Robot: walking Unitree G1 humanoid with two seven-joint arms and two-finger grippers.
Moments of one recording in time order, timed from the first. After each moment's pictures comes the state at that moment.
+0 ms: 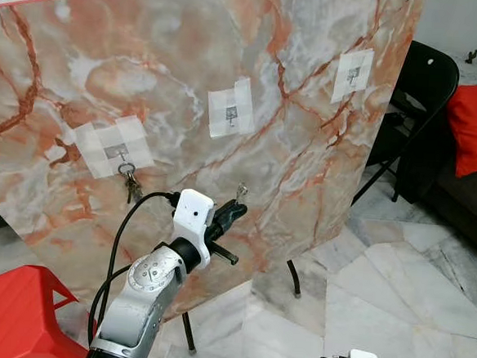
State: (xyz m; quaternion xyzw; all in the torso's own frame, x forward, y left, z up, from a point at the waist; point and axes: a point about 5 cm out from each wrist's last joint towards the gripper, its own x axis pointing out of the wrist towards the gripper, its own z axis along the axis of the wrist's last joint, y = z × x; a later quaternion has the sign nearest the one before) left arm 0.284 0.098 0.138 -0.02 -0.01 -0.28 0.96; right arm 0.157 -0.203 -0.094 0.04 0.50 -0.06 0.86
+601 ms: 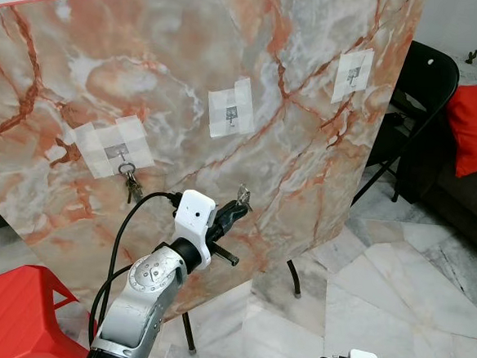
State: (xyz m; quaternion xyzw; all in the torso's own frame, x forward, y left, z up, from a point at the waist) left arm 0.284 0.097 0.138 -0.01 -0.01 -0.28 0.96; right arm 0.157 -0.203 -0.094 0.04 0.50 -0.06 0.86
